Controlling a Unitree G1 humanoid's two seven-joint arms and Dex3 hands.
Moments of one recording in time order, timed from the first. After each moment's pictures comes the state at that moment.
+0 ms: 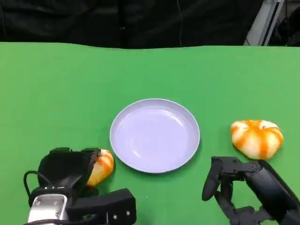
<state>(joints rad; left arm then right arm) -0.11 0.24 -0.32 0.20 1.05 0.22 0.06 0.20 -0.19 0.17 -0.21 -0.23 -0.33 0.19</state>
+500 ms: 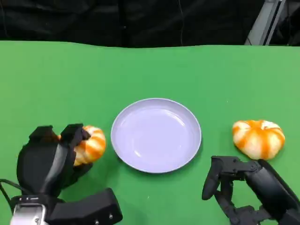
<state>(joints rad) -0.06 0.30 -0.24 0.17 0.90 -0.02 0.55 0.20 -0.19 0.17 -0.21 -0.23 -0.32 0.19</state>
